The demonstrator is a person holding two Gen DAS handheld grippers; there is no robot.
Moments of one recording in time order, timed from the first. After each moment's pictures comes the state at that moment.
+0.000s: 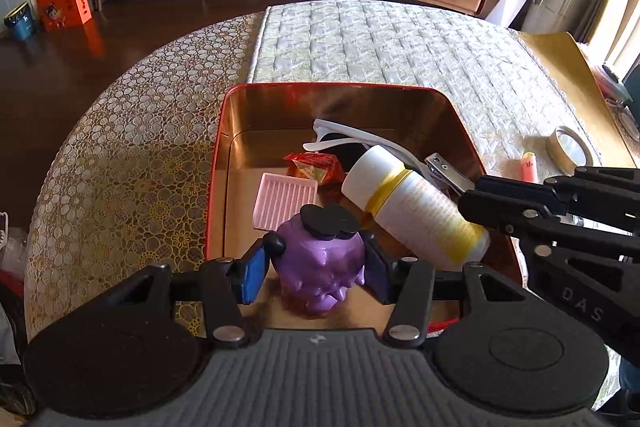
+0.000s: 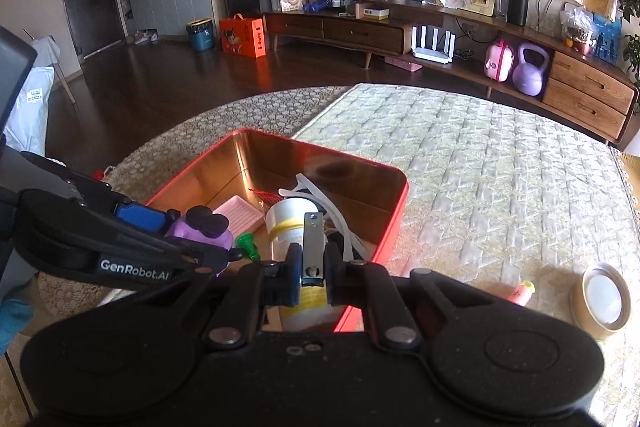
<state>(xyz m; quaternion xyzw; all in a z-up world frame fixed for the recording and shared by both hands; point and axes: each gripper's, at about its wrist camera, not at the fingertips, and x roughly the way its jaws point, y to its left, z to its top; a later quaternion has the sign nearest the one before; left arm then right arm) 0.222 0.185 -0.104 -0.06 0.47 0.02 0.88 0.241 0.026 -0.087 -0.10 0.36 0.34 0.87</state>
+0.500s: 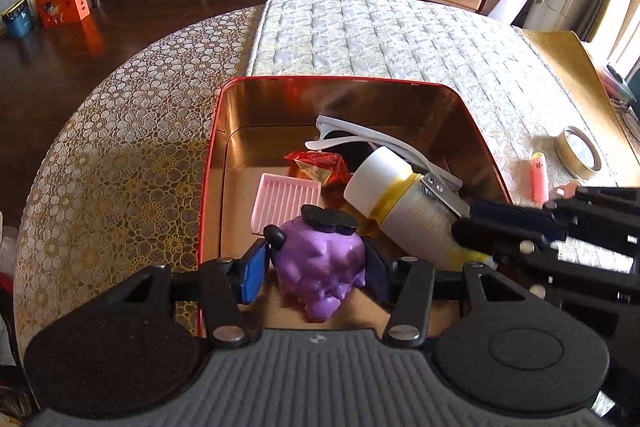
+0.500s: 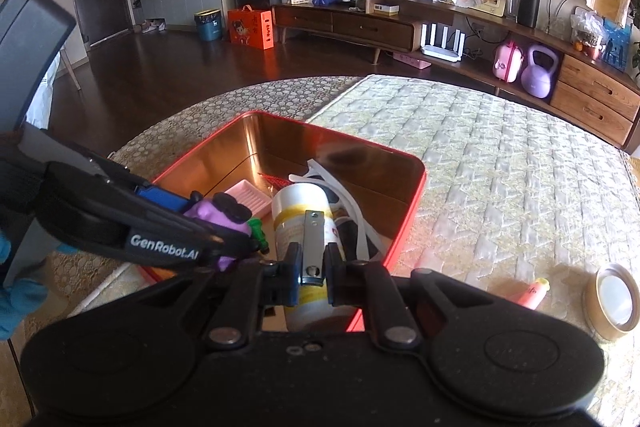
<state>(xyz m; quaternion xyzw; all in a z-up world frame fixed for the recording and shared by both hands) 0.231 0.190 -0.115 -0.06 0.47 0.03 0.88 0.234 0.032 -0.093 -0.12 0.36 0.35 0.86</state>
